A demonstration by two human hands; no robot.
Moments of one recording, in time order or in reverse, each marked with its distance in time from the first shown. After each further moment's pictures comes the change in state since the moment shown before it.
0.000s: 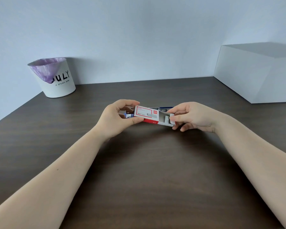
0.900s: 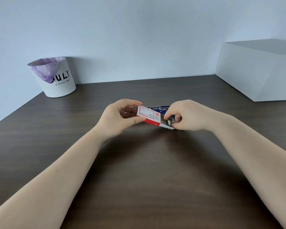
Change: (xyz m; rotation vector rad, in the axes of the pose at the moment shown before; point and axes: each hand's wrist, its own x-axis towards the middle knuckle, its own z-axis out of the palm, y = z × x) left_hand -0.001 0.000 0.001 -0.074 -0.077 0.004; right_hand -0.008 -0.021 0.019 -1.068 0.094 -0.318
